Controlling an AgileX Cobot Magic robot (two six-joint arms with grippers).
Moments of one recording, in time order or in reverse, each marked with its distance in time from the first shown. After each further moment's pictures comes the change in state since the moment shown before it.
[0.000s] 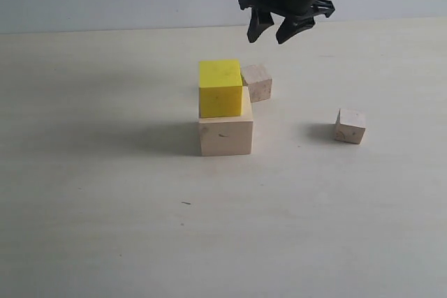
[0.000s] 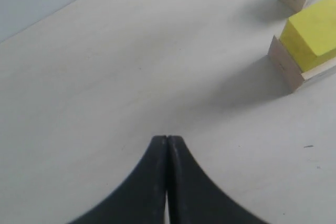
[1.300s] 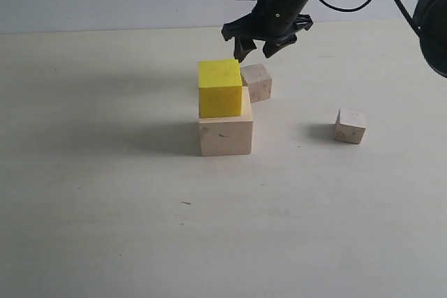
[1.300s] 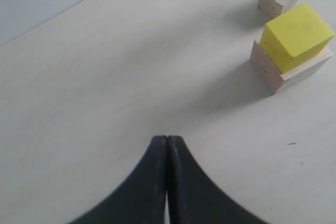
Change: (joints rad) left arm 0.004 -0.051 0.000 -0.047 0.004 0.036; right arm 0.070 0.078 -0.002 -0.119 -0.114 -0.024
